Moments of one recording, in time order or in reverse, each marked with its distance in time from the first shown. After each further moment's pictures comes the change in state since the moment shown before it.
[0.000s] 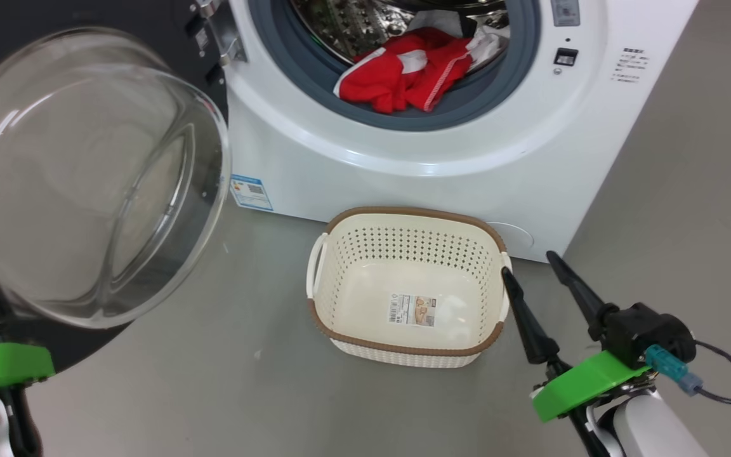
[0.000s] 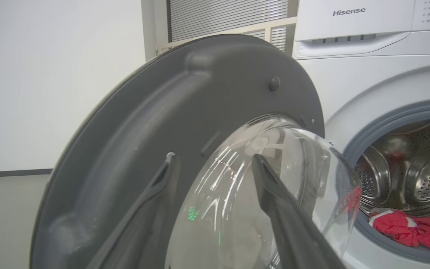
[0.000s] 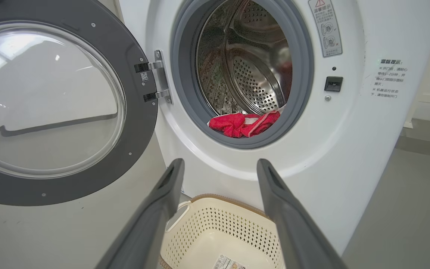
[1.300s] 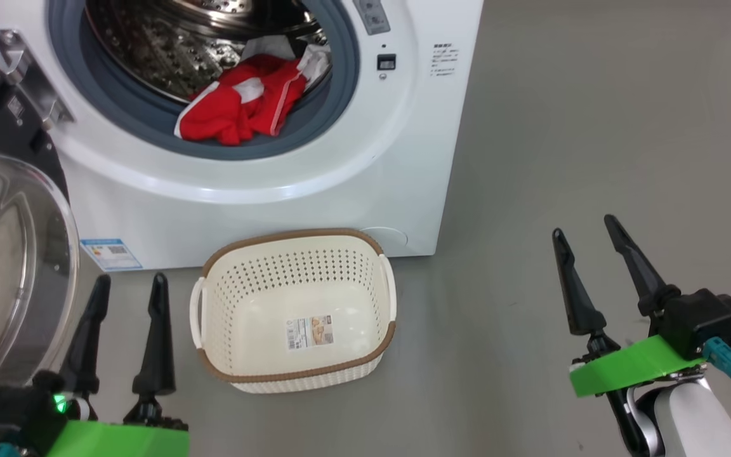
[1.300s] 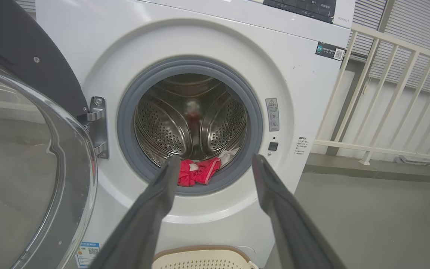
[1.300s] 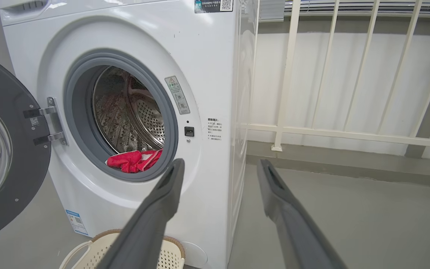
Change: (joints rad) left arm 0.197 -0.070 -0.248 -0.224 -0.063 -0.174 0.045; right arm 0.016 0.004 -0.142 -0.137 -0.056 0.000 0.000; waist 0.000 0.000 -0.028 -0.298
